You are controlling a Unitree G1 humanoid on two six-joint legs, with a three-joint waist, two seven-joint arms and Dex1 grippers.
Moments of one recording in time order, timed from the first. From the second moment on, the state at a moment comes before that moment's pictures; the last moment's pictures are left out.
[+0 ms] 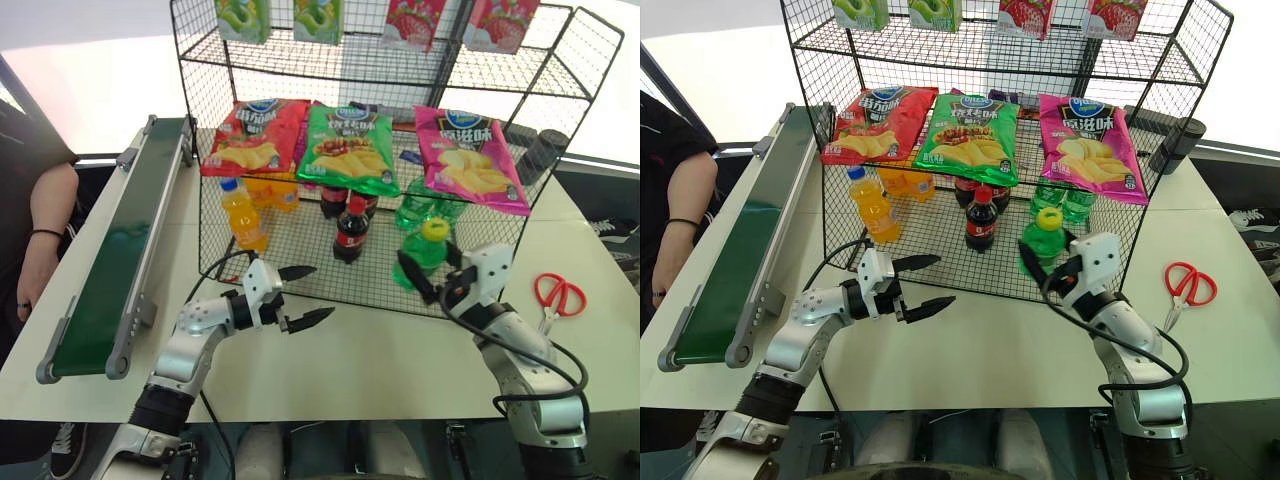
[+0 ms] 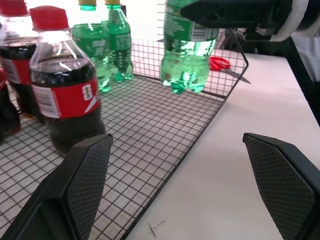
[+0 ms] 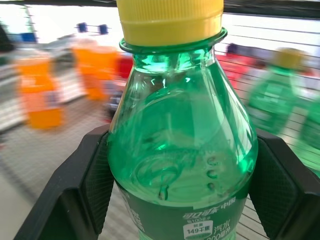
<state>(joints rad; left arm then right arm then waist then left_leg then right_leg) -0.21 0.35 -0.14 0.05 -0.31 0.02 -0.98 0.02 -0.32 -0.14 -0.32 0.33 0.22 0.37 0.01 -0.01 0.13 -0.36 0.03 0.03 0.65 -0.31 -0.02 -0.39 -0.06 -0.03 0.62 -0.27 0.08</state>
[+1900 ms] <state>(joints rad) -0.03 0.55 0.04 0.05 -0.30 0.06 -0.85 0.40 -0.46 -0.32 -0.39 0.41 0.05 0.59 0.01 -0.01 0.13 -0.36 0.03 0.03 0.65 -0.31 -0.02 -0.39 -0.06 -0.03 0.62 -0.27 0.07</state>
